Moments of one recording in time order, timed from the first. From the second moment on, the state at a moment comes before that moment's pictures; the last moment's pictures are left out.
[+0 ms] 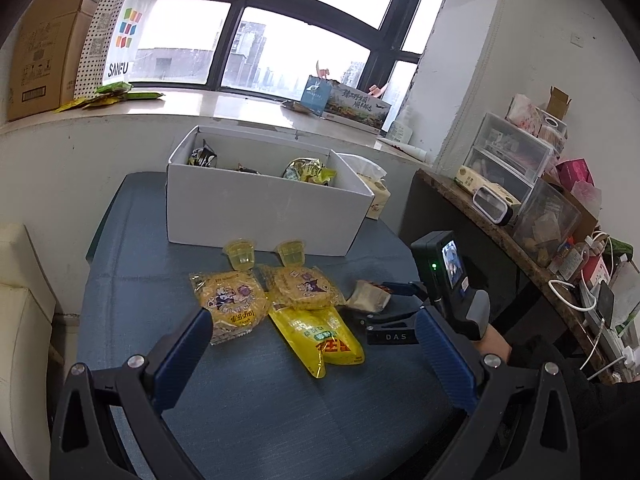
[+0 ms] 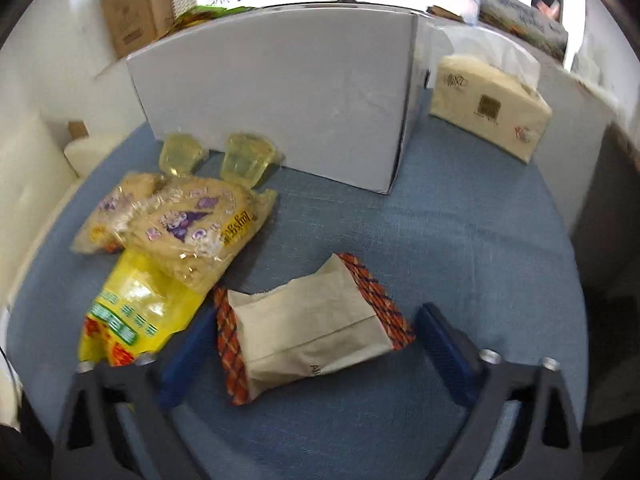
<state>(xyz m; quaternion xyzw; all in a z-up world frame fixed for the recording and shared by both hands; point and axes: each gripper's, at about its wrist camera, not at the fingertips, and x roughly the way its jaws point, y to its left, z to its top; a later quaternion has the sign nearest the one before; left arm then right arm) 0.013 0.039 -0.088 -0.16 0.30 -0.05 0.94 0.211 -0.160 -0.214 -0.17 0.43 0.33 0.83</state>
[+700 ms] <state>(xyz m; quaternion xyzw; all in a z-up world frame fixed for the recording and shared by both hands) 0.107 0.005 -0.130 -0.10 0.40 -0.07 0.91 0.148 -0.254 -0.145 0.00 0.38 0.36 0.85</state>
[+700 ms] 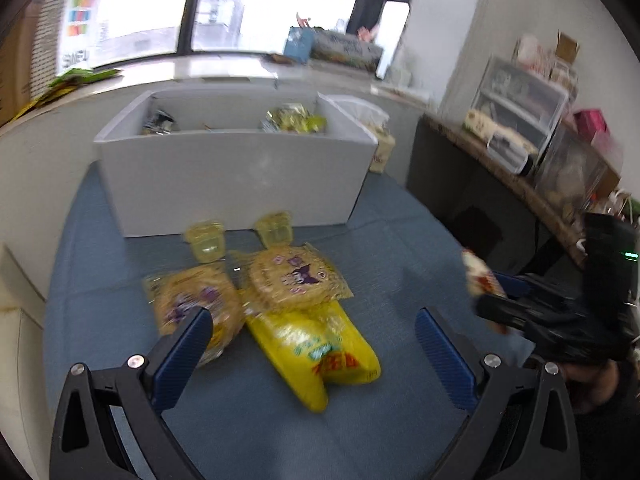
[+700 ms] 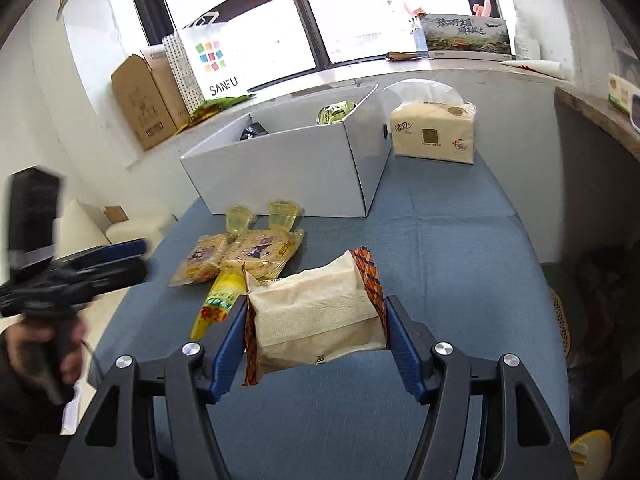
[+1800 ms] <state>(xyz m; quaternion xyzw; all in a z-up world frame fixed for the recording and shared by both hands) 0.147 0.011 -0.115 -0.10 0.39 -0.08 0.91 0.128 -0.250 -0.142 -0.01 0.37 0.38 0.85</state>
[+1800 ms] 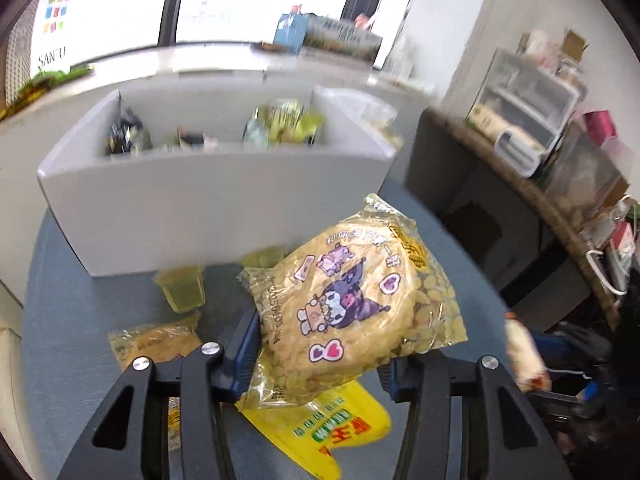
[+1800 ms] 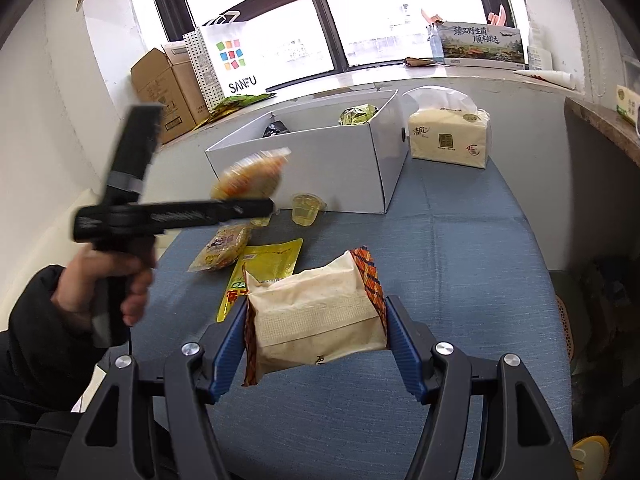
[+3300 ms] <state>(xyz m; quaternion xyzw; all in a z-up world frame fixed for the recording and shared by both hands) 0.311 0.149 -0.075 -0.14 0.39 0.02 0.91 0.371 -0.052 -0.054 -0.01 0.37 0.32 0.87</state>
